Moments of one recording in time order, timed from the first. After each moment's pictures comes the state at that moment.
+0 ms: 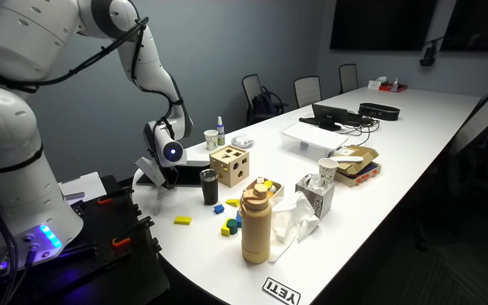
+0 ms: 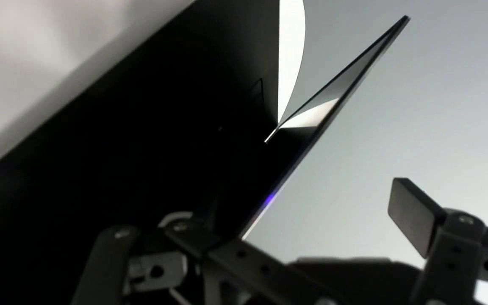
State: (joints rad) arm 0.29 0.72 0.07 -2.30 1.96 2.22 -1.94
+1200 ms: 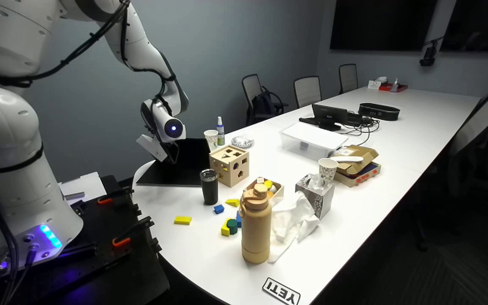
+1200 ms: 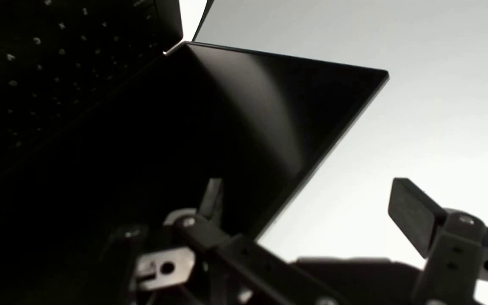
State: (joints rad) arm 0.32 0.57 0.14 -2.26 1.95 2.22 -1.89
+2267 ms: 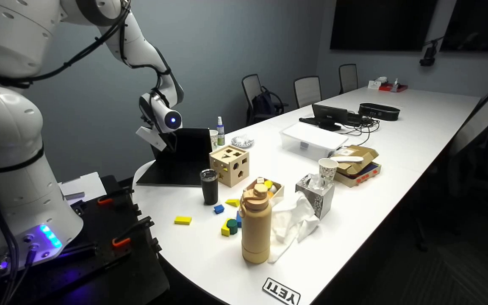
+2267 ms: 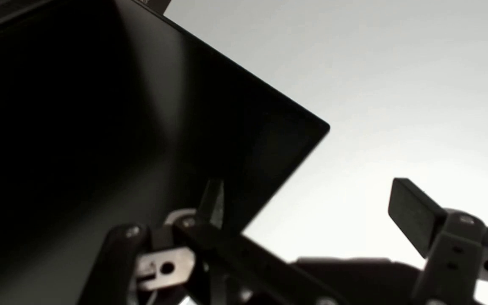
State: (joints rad) arm 0.39 0.60 0.16 -2.13 1.95 2.22 -1.89
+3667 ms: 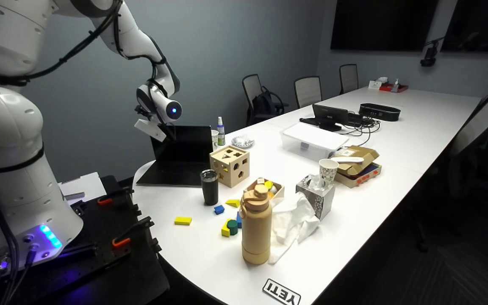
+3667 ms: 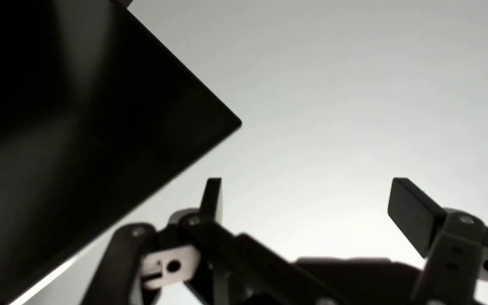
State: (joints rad) arm 0.39 0.52 0.18 -2.15 1.85 2.18 -1.90
